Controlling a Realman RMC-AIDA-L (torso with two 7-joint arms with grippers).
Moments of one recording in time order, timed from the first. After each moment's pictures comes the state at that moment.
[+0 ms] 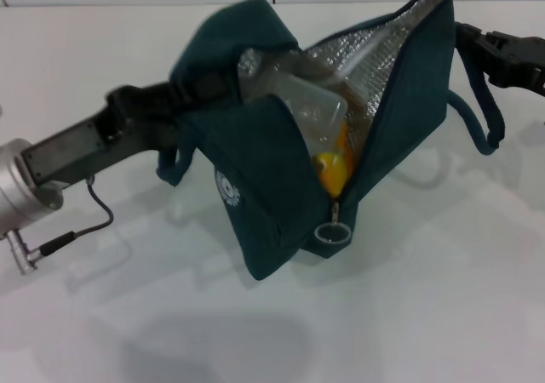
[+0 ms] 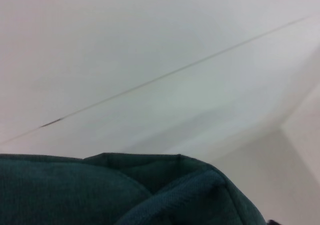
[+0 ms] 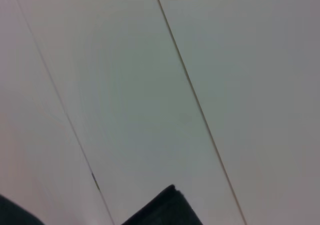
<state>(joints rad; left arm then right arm) -0.44 -2.08 0.74 0.42 1.49 1.83 -2.04 0.47 2.00 -1.10 -0.58 -1.21 -1.19 1.39</state>
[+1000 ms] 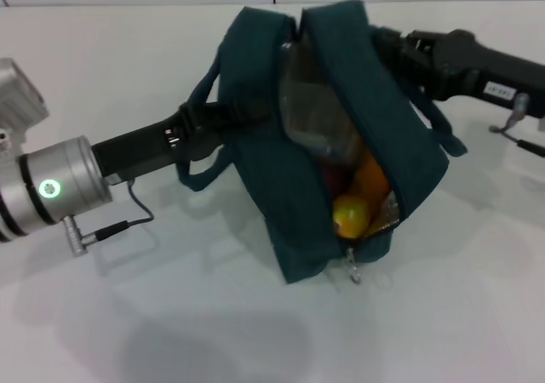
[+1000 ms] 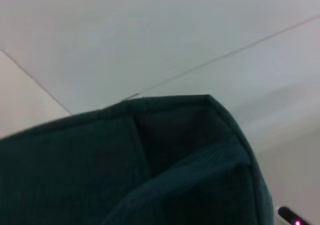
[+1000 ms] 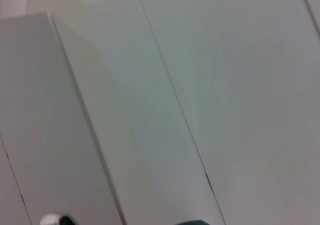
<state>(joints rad) -0.52 -2.08 0.80 0.35 1.57 1.59 -2.03 0.56 2.02 -1.18 -0.57 -1.21 -1.37 1.37</state>
